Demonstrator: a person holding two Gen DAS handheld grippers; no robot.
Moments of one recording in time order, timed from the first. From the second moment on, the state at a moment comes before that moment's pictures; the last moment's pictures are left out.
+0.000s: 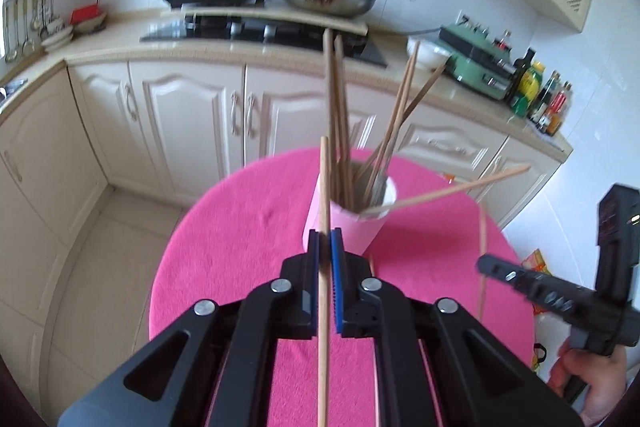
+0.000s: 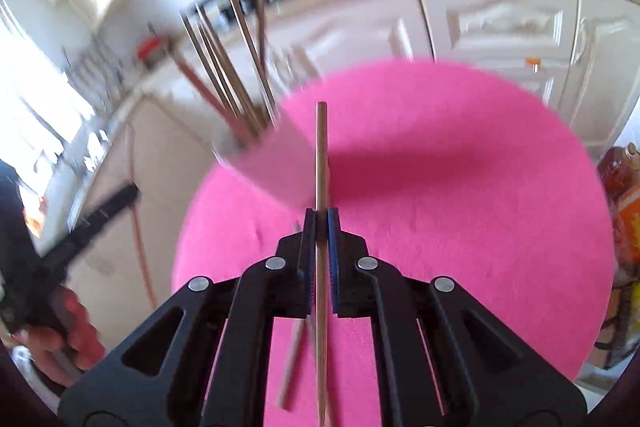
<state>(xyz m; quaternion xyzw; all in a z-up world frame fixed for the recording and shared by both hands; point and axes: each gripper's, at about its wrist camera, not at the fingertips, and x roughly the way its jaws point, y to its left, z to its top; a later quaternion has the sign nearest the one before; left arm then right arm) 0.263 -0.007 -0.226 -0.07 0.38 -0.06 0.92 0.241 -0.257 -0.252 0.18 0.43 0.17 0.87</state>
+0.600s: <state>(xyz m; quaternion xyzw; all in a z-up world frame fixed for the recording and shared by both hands) 0.284 -0.017 -0.148 -0.08 0.27 -0.07 0.96 0.252 -0.255 -0.123 0.22 0.19 0.24 0.93</state>
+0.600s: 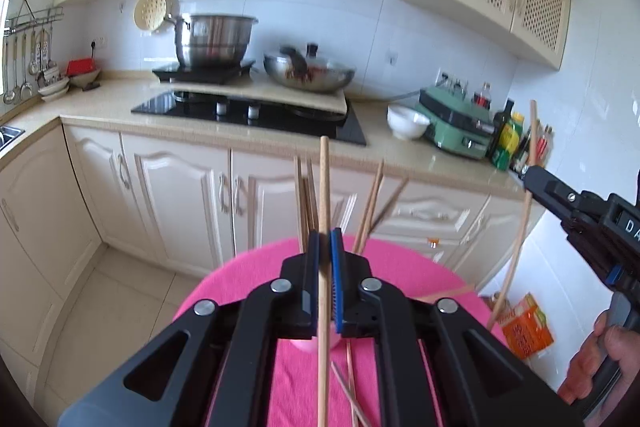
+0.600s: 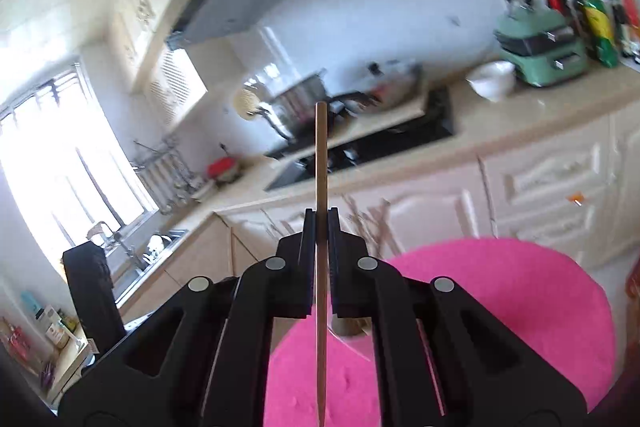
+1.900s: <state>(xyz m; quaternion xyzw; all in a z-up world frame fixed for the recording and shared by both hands) 0.395 -0.007 -0.209 -0.17 0.18 0.02 0.97 0.334 -0.194 -0.163 0.14 0.14 0.25 0.95</state>
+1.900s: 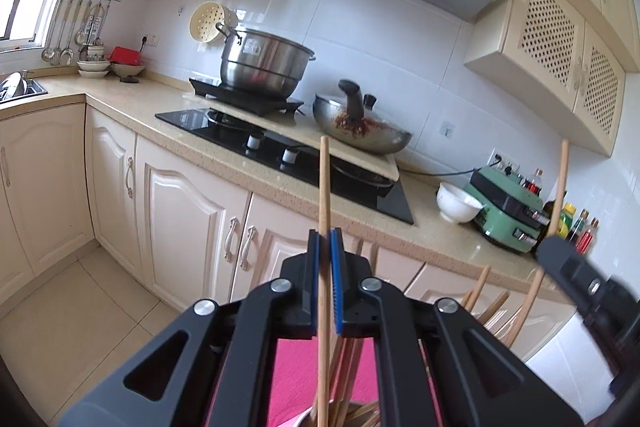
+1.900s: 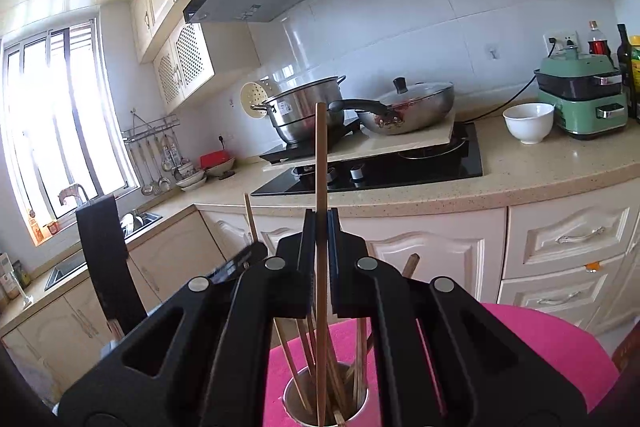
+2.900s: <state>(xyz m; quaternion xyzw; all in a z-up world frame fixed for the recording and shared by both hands) 0.348 -0.012 -0.241 -0.14 0.26 -0.01 0.96 0.316 -0.176 -0.157 0.07 0.11 0.25 0.96</state>
